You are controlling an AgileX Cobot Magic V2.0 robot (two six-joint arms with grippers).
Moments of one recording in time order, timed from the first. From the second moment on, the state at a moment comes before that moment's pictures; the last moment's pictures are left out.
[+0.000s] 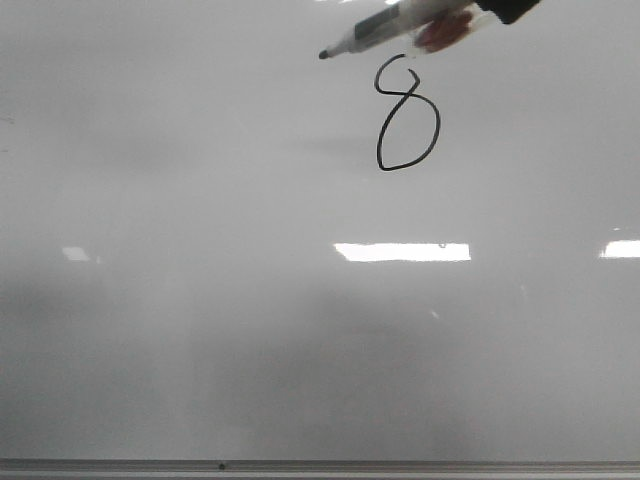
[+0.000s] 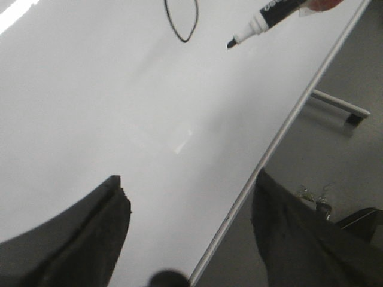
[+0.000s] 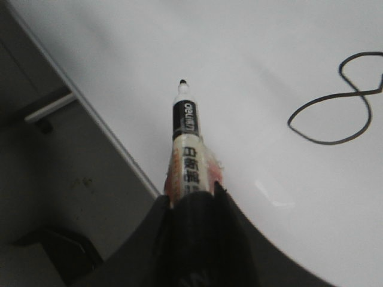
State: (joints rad) left arm -0.52 1.07 -1.06 -0.32 0.81 0.70; right arm 0.53 1.08 -1.01 0.28 0.74 -0.48
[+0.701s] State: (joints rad) left arm -0.88 1.34 -1.12 -0.41 0.78 0.92; right arm 0.55 1.06 -1.01 0.48 0.96 -0.86
